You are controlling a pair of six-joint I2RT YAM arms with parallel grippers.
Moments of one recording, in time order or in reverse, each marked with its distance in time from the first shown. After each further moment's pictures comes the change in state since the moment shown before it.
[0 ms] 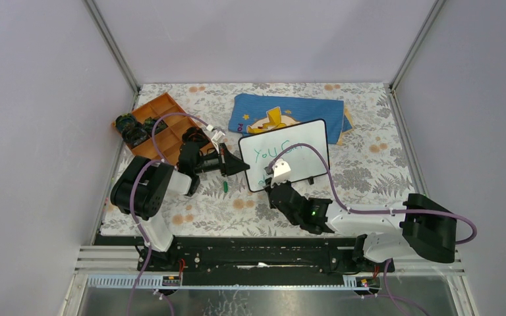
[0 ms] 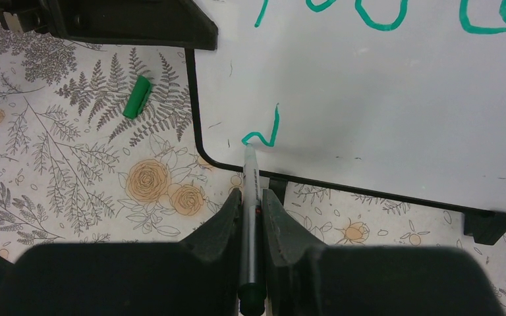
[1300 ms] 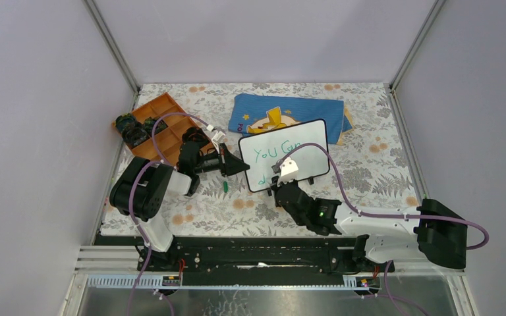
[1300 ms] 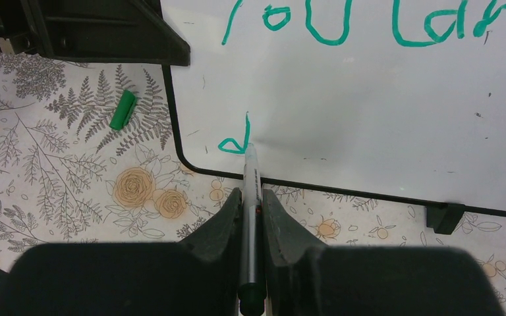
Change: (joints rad) left arm -0.002 -0.013 0.000 -0.025 -0.002 0.015; right arm -0.003 -0.097 -0.024 -0.044 0.052 -0.014
